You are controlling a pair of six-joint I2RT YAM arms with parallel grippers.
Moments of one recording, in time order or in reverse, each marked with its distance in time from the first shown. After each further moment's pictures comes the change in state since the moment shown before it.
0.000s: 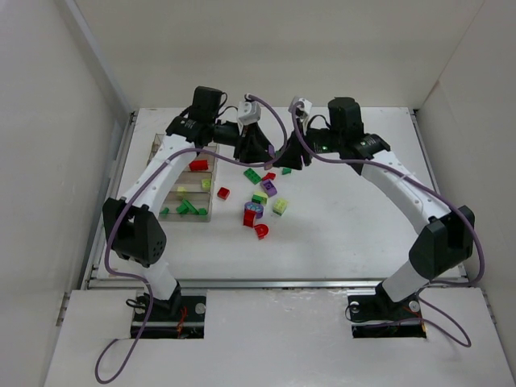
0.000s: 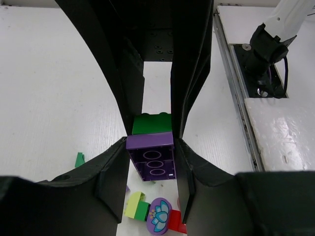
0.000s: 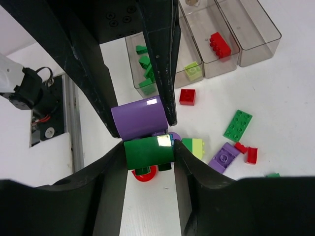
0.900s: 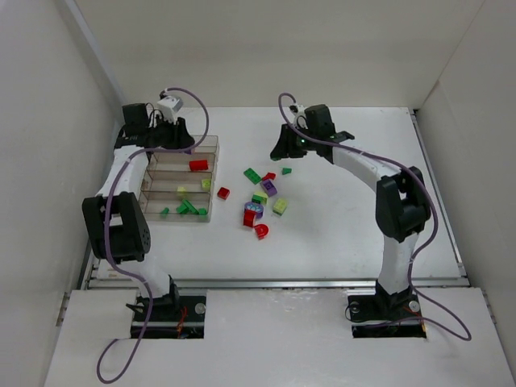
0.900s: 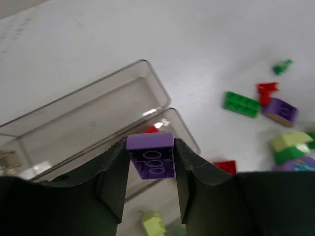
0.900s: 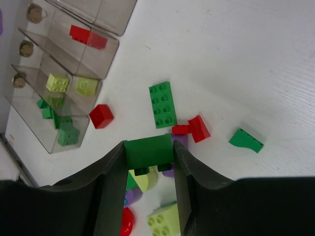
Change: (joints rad) left arm 0.483 -0.007 -0.289 0.312 -0.525 -0.299; right arm -0.032 0.381 0.106 0.089 0.443 0.463
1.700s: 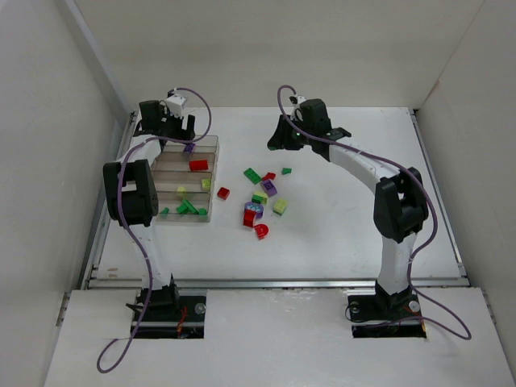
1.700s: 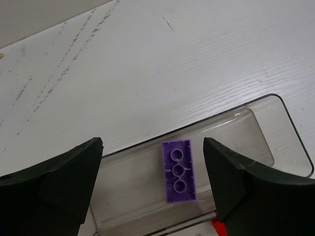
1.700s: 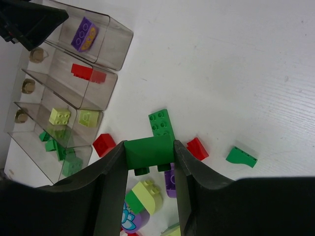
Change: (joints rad) left arm -0.009 0.412 0.224 0.251 -0.309 0.048; right arm 0.039 0.014 0.075 0.023 0.160 0.090
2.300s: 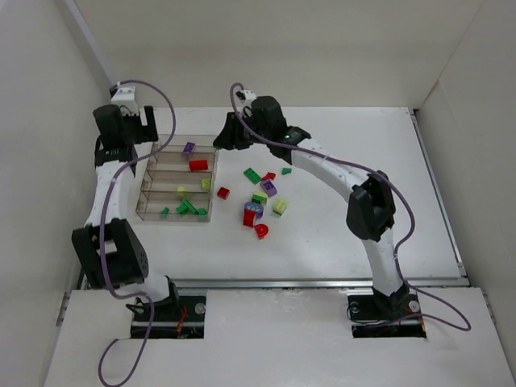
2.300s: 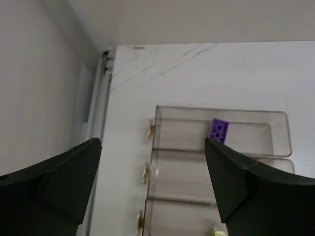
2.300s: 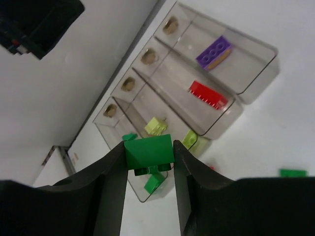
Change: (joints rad) left arm 0.101 -0.525 -0.254 -0.021 -0.233 -0.179; right arm 0.229 0.154 0.355 0.032 -0.040 0.063
